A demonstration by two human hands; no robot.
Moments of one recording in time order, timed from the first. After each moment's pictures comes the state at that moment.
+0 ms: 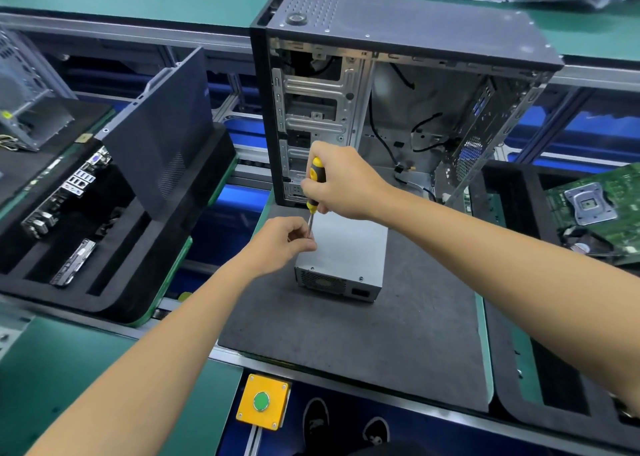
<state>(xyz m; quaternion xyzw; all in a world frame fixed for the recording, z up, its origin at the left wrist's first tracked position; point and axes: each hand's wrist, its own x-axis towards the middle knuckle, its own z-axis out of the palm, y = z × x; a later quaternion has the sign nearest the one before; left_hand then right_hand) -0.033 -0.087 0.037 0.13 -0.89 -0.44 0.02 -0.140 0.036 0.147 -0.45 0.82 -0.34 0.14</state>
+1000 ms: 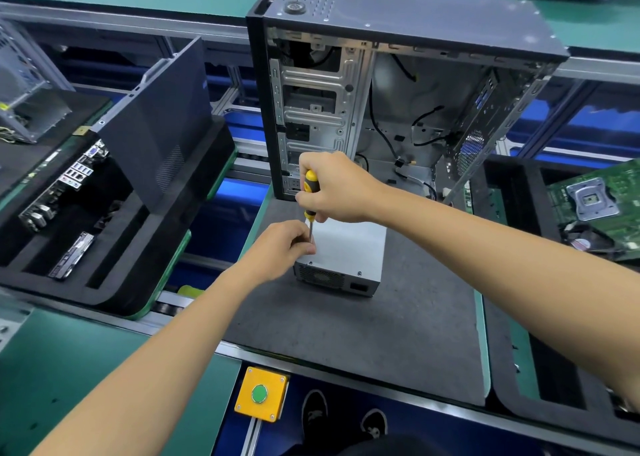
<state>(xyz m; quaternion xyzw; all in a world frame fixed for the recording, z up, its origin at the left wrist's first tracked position) -0.026 -0.074 0.029 0.12 -0.92 -0.38 0.01 -0.138 0.036 0.140 -0.50 0.80 -0.28 0.17</state>
